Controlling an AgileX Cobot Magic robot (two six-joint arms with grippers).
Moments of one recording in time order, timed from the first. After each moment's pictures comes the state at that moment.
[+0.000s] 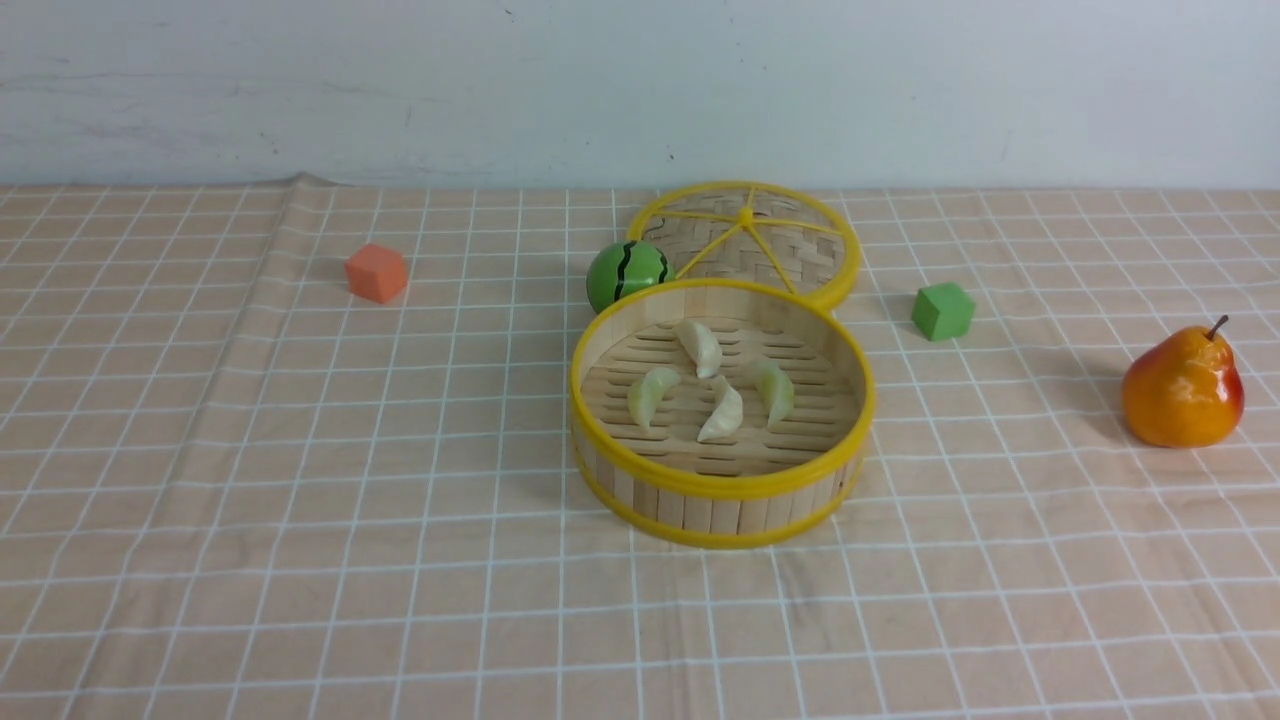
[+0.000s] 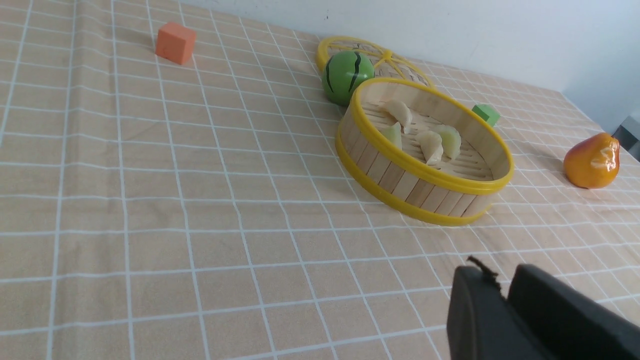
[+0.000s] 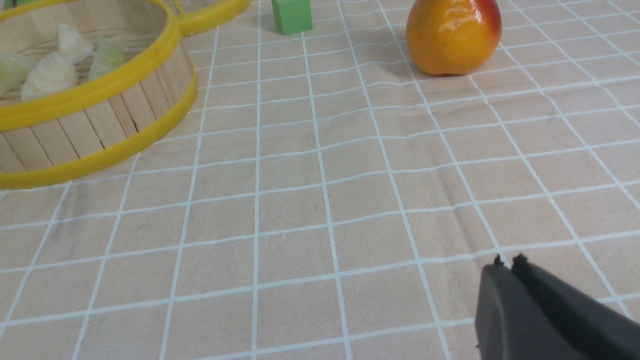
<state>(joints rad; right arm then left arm) -0.01 -0.01 0.01 -0.02 0.39 0.18 -0.53 -0.01 -0.37 0.18 0.68 -0.54</state>
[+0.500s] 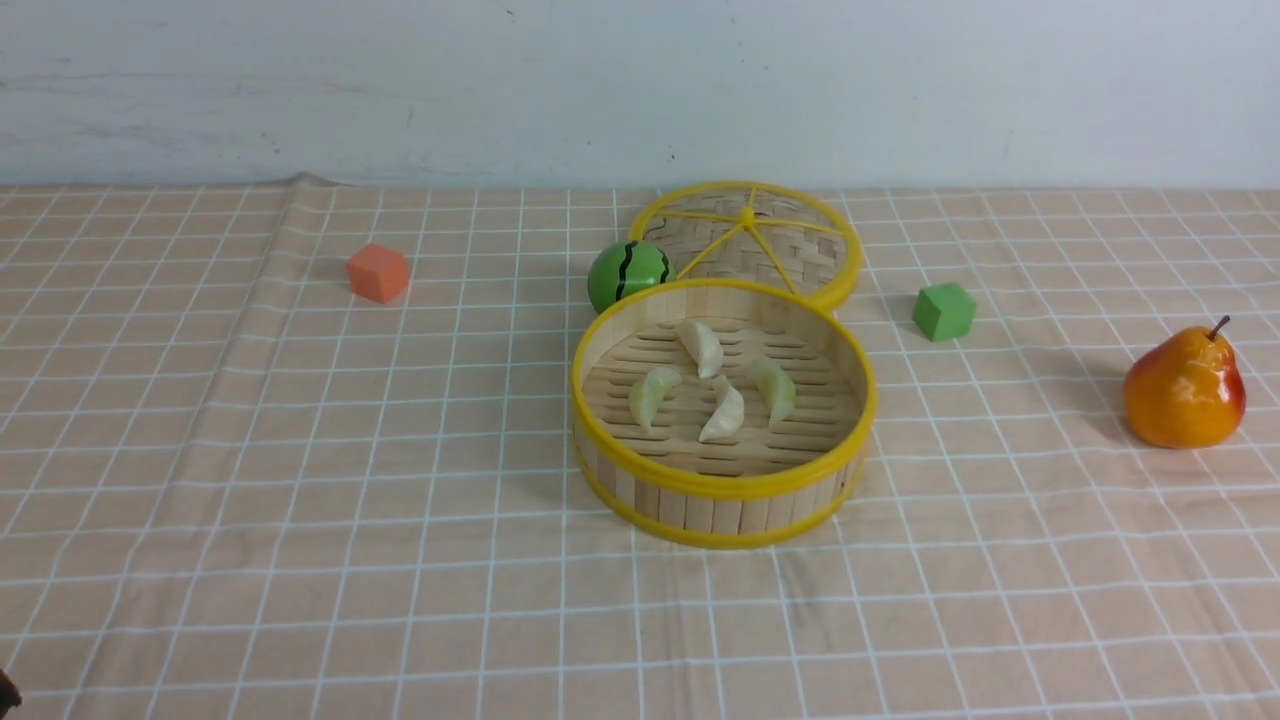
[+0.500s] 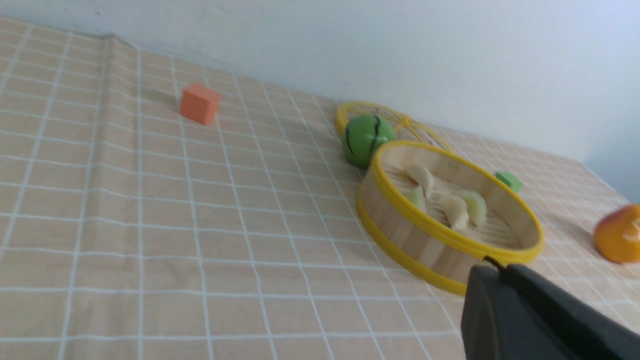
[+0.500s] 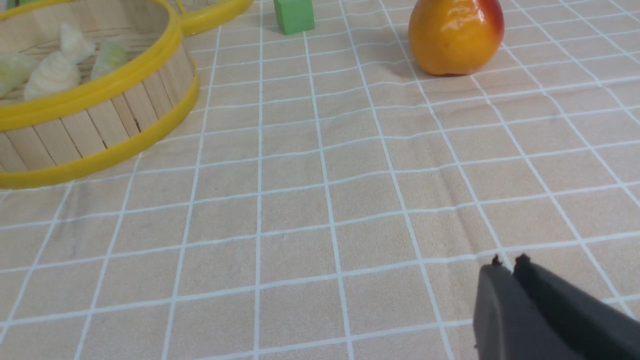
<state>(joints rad) -0.01 -0.01 0.01 -0.02 0.39 0.18 -0.29 -0.01 -0.18 0.07 0.33 -0.44</state>
